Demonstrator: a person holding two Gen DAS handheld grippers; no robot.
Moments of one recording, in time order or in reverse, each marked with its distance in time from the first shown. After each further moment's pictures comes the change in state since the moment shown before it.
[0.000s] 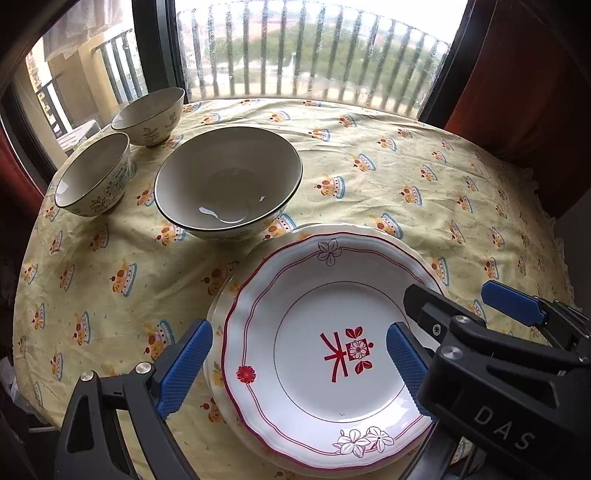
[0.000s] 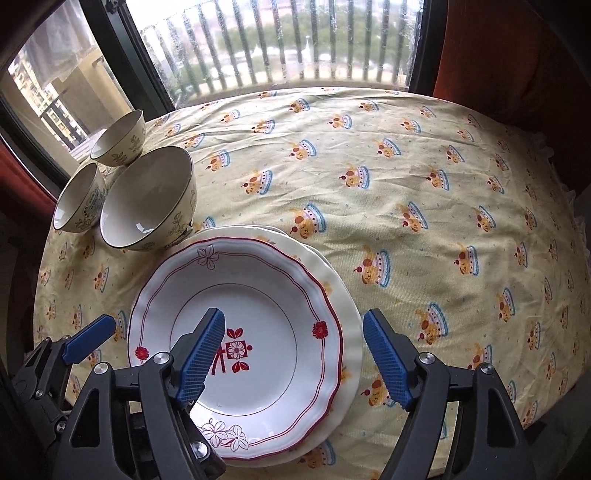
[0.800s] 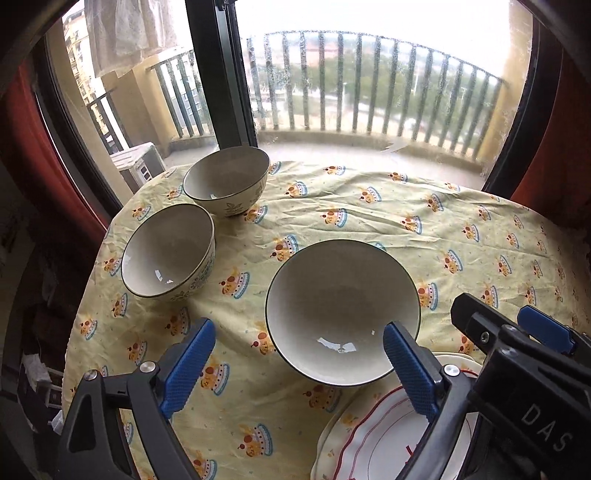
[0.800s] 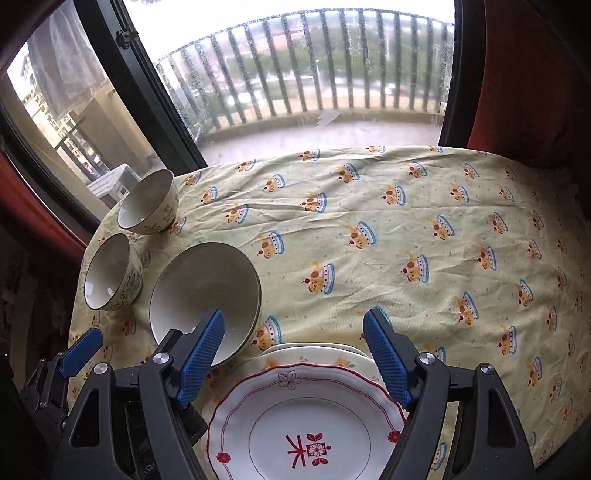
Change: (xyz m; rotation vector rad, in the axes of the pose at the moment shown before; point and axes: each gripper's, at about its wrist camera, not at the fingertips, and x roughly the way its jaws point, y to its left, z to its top) left arm -0.008 0.068 0.090 -0.071 -0.131 0.195; right arm 0.005 0.052 0.089 0.062 -0.109 0.070
